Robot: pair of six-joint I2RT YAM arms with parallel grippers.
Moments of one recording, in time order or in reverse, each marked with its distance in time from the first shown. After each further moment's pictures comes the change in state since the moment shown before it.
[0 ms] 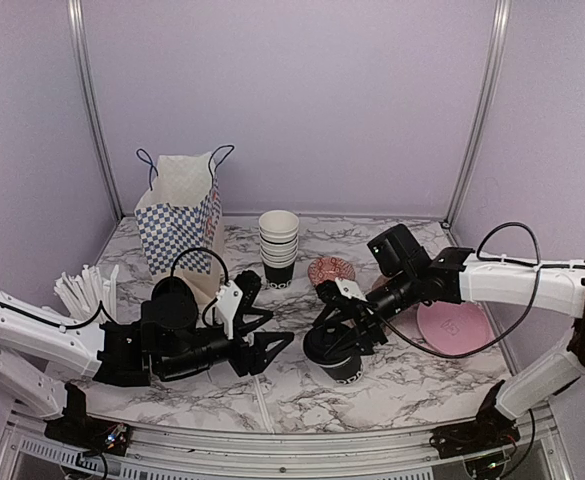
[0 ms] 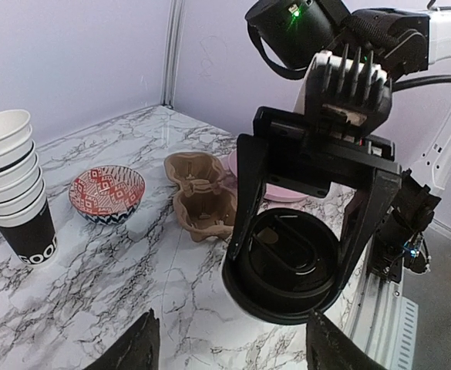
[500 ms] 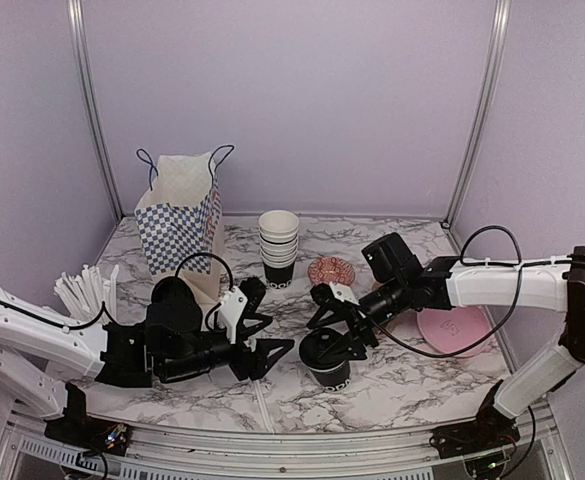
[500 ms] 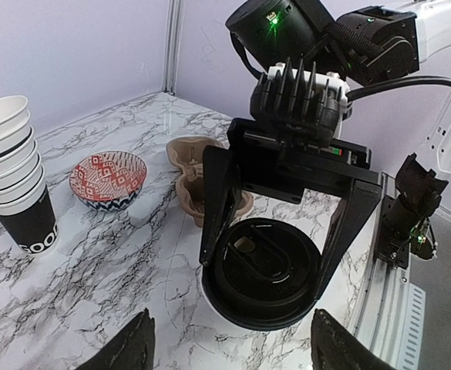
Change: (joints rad) left arm 0.000 0.008 -0.001 -0.042 0.004 0.006; right arm -0.010 0.087 -0.075 0.208 -0.033 0.069
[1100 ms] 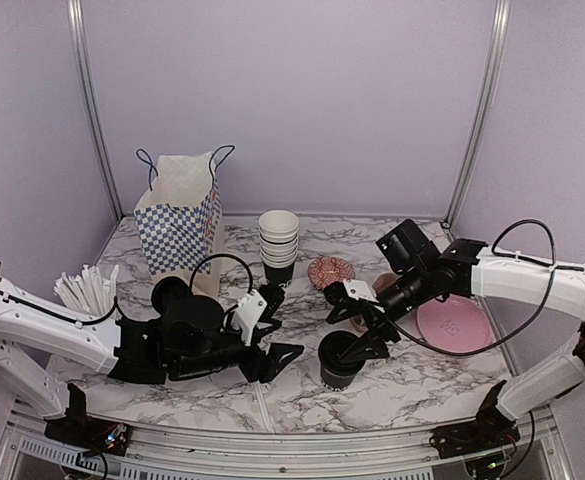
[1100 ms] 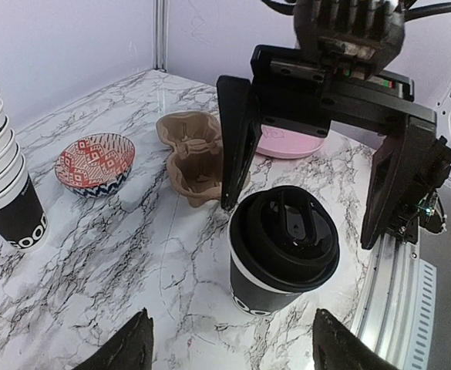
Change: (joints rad) left arm 0.000 0.073 0.071 -0.089 0.032 0.034; right arm -0.010 -0.103 0.083 -0.335 0.107 -0.123
